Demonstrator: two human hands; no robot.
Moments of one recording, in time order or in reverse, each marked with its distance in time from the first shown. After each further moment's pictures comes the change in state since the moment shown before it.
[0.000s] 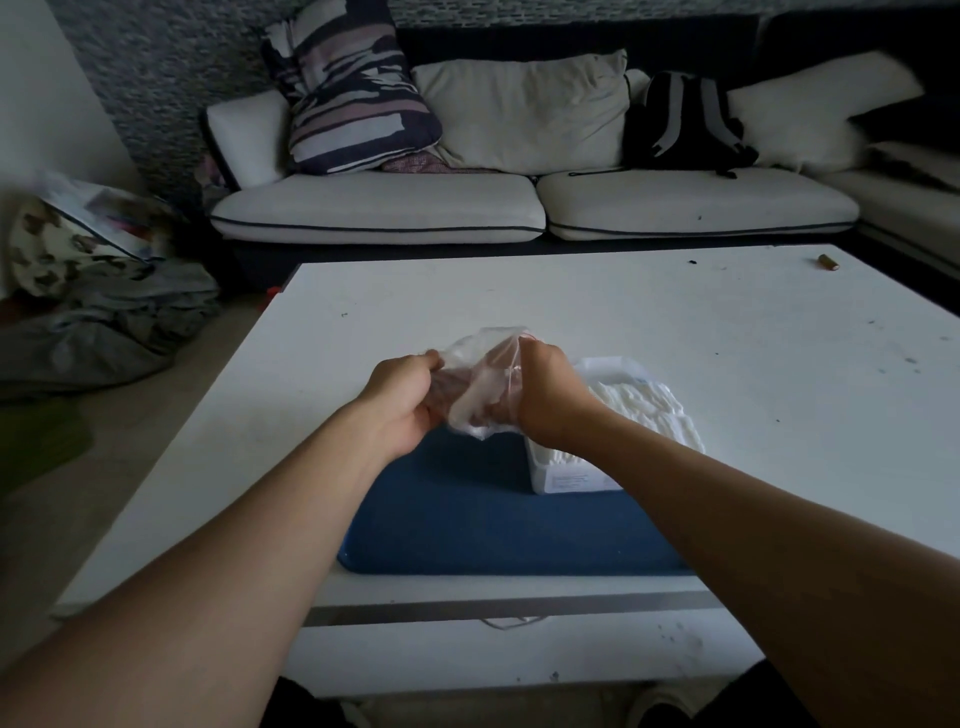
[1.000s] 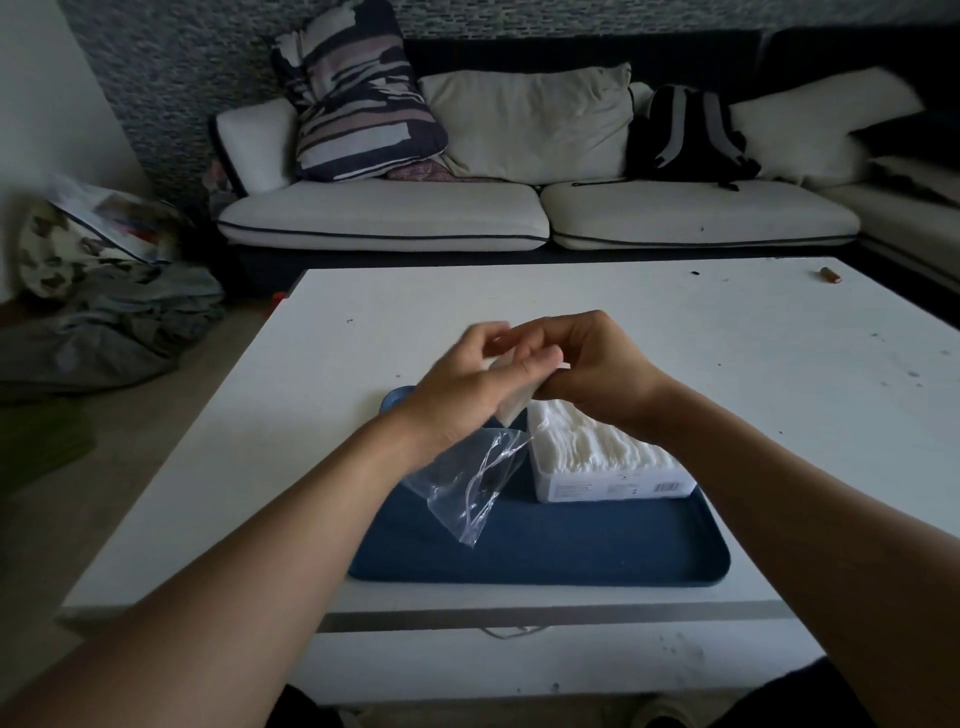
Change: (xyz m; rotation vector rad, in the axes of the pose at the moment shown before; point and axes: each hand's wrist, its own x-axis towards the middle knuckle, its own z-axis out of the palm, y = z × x) left_hand -0.043 0.008 0.019 0.489 -0.372 0.404; right_hand -0.008 0.001 -0.051 0.473 -0.126 -0.205
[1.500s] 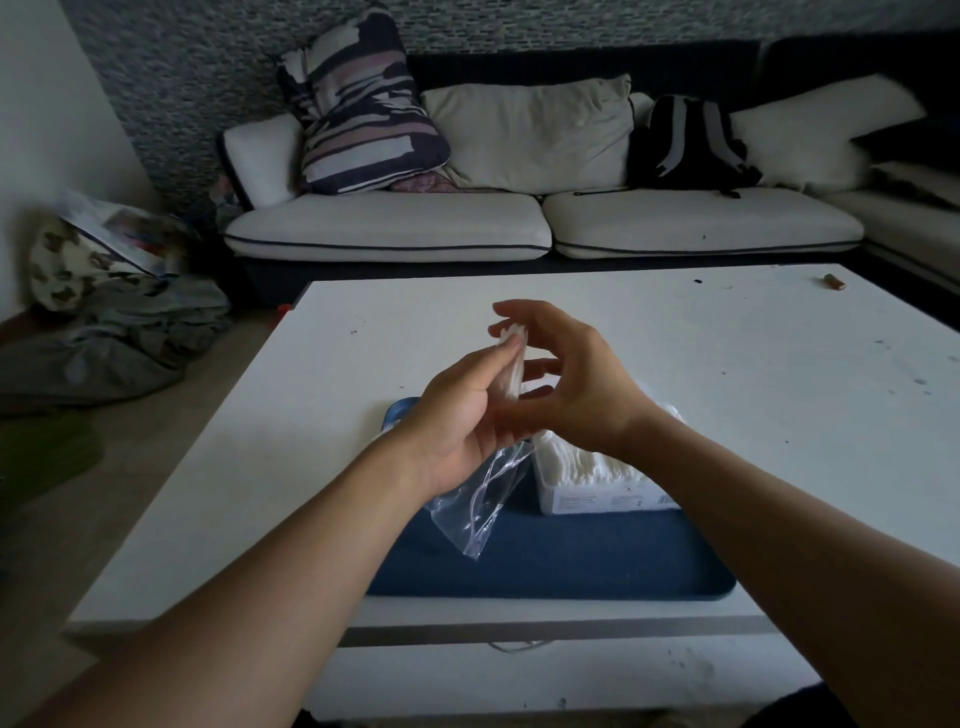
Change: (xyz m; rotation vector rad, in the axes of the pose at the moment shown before) left_hand -0.005 0.006 0.008 -0.642 -0.057 -0.202; right_hand -0.001 -0.009 0.018 -0.169 0.118 -0.064
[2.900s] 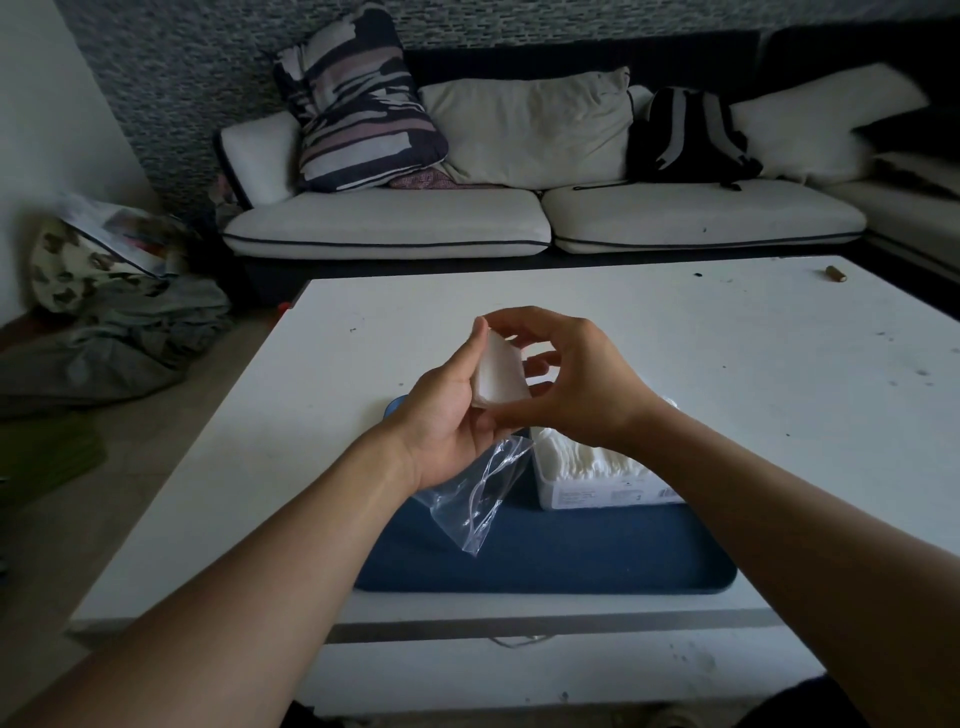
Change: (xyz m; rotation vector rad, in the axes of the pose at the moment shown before) left_hand -0.002 0.002 -0.007 -0.083 -0.044 -0.067; right_hand -0.002 -0.005 -0.004 -0.093 -0.021 -0.059
